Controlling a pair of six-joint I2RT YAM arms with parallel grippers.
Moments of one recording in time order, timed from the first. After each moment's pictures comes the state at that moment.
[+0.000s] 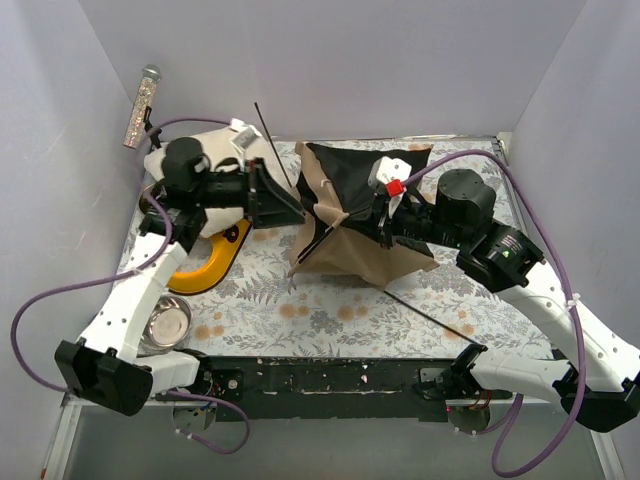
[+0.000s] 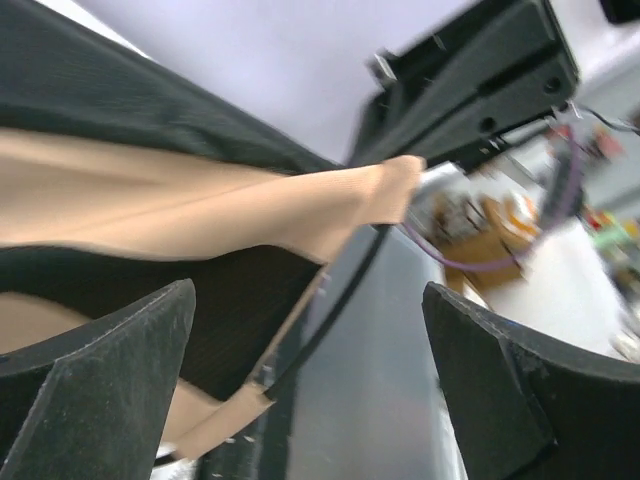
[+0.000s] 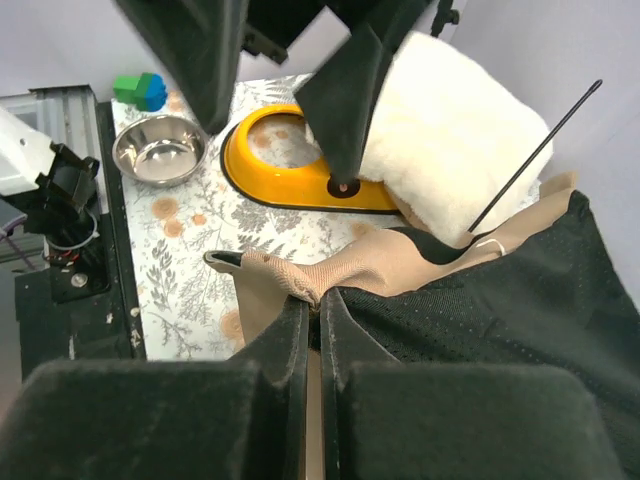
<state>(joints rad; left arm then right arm) -0.38 1.23 1.28 -0.17 1.21 -0.63 0.82 1.05 1.34 -0.44 -0.42 -0.18</state>
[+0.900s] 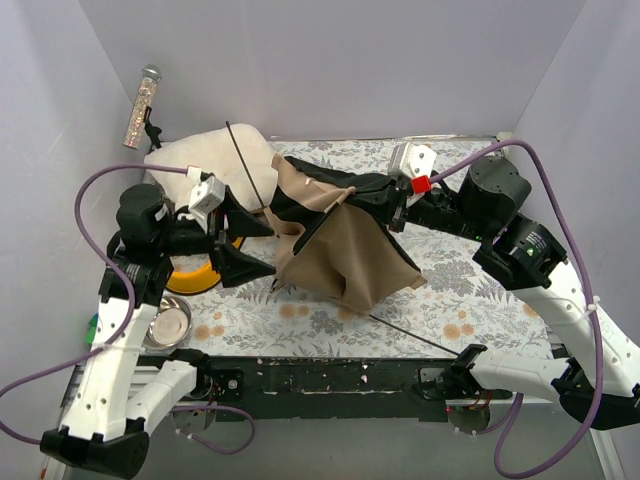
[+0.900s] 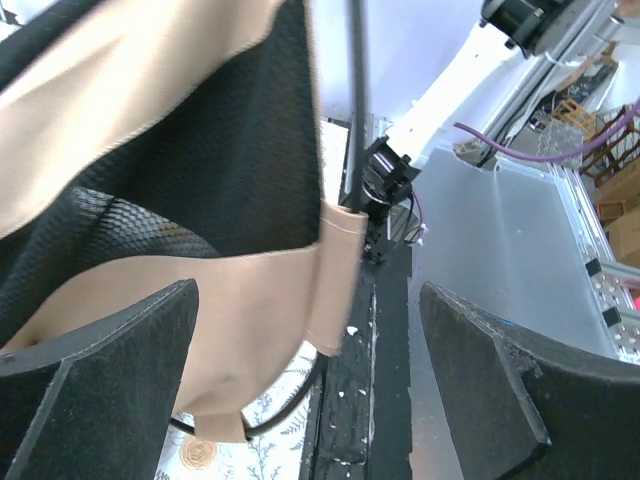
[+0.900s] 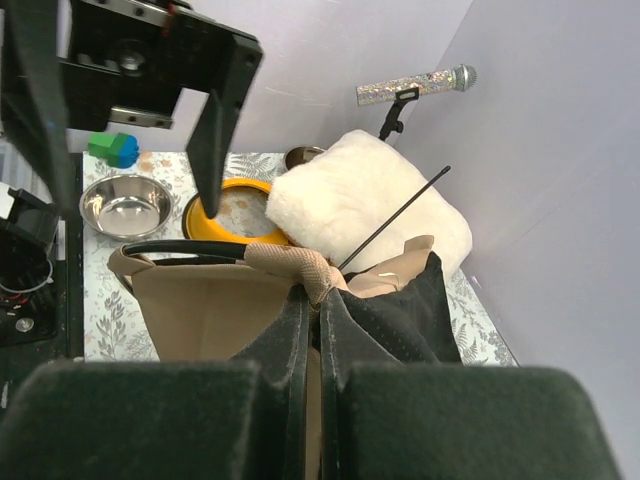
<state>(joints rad) -0.20 0.89 1.14 -0.40 1.26 -0.11 0.83 1.07 1.51 -0.42 -0.43 -0.29</state>
